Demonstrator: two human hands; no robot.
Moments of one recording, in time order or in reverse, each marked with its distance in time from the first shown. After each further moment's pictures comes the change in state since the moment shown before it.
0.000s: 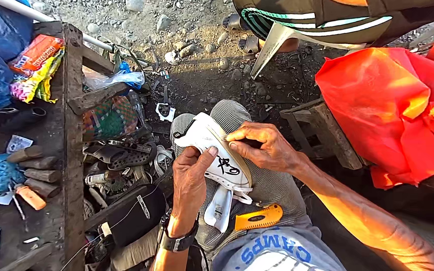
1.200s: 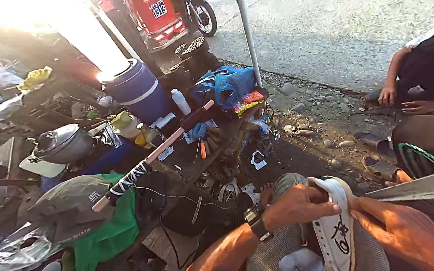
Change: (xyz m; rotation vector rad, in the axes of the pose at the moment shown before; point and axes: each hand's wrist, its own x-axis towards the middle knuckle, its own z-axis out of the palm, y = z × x) left_hand 0.034 0.045 -0.028 0.574 -0.325 0.115; right_hand 0.091 -0.054 -0.035 -0.764 -0.535 -0.246
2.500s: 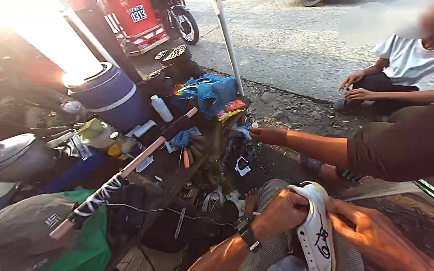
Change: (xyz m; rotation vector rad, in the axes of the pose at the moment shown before) left_hand 0.008 -0.023 0.012 -0.095 0.046 0.279; right_hand -0.008 -0.003 0.022 0.020 0.174 0.046
